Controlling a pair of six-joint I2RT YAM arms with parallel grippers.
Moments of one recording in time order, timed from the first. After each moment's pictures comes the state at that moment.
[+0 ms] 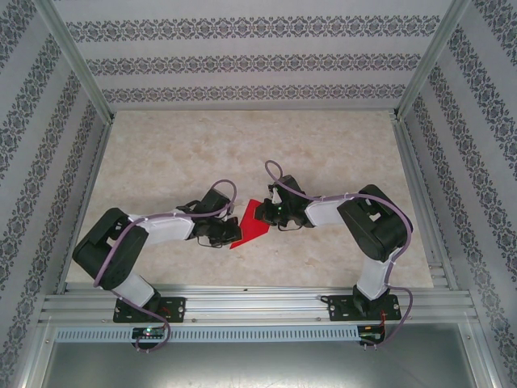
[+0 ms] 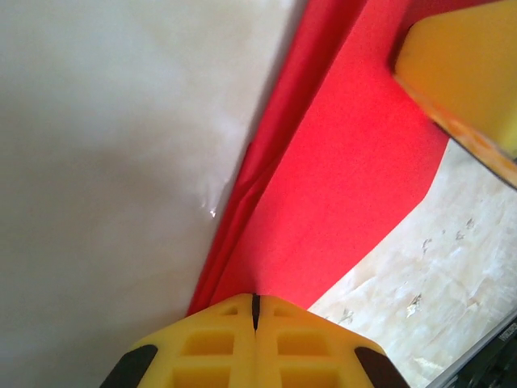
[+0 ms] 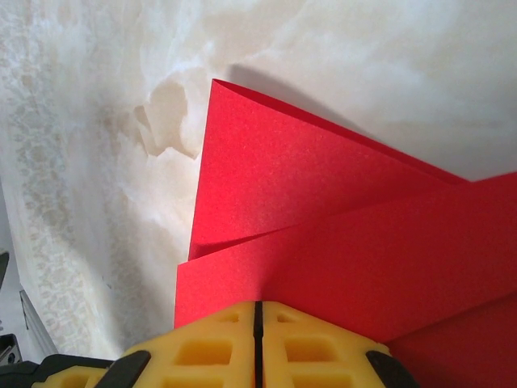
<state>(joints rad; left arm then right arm) -0.59 1.57 0.68 -0.19 0.40 -0.84 0.61 1.84 0.80 0.17 -0.46 0.89</state>
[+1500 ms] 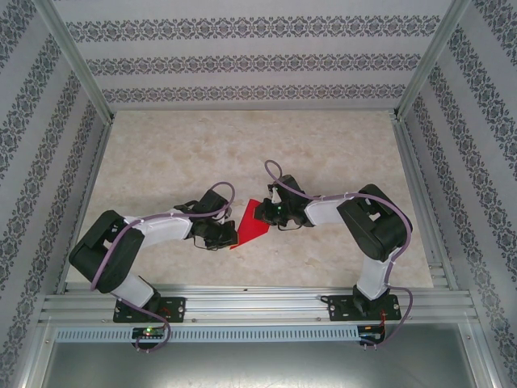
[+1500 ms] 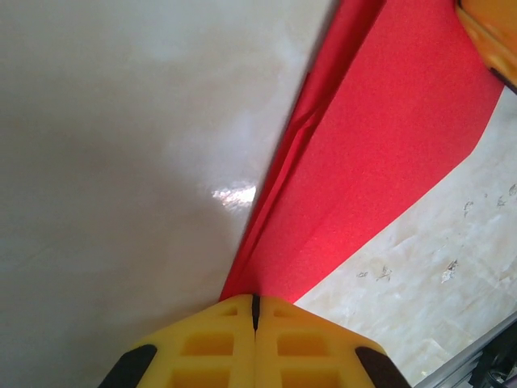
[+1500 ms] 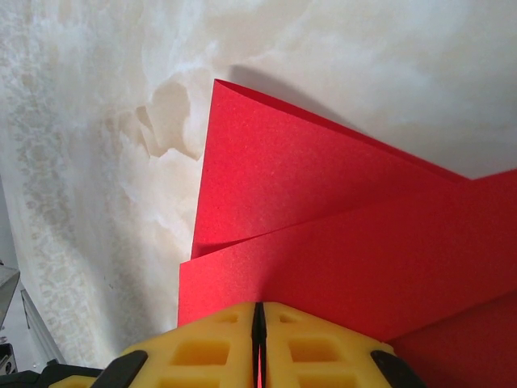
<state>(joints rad) -0.59 1.55 0.68 -0.31 0.42 -0.79 0.61 1.84 0.81 0.16 -0.46 0.89</state>
